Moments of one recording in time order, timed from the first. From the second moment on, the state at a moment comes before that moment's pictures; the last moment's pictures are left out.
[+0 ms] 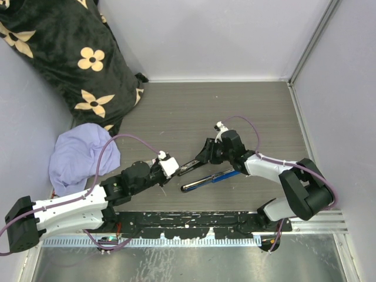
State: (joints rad) left arm -1.06 0.87 0.44 0.14 -0.11 0.22; right arm 0.52 1.42 0.57 0.20 -0.30 0.62
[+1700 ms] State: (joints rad) left arm -1.06 0.90 0.43 0.19 -0.07 0.20; right arm 0.52 1.31 0.61 -0.08 -0.13 0.50
